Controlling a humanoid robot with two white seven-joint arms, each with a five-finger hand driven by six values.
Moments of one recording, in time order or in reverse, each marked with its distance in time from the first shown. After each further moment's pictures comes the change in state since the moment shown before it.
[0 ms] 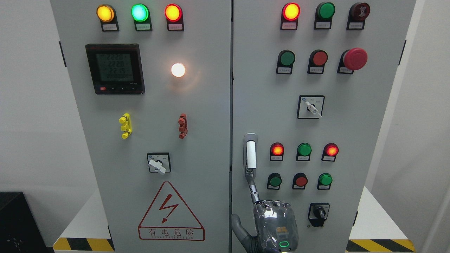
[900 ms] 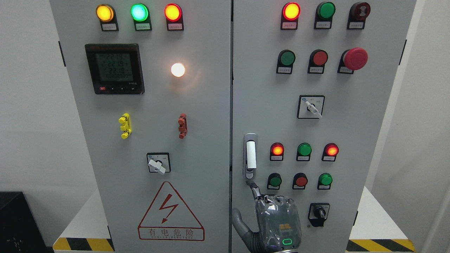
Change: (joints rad) left arm 0.000 0.000 0.000 0.000 0.000 0.000 0.000; right arm 0.004 0.000 -0.006 -0.073 -0.010 -0.009 -0.009
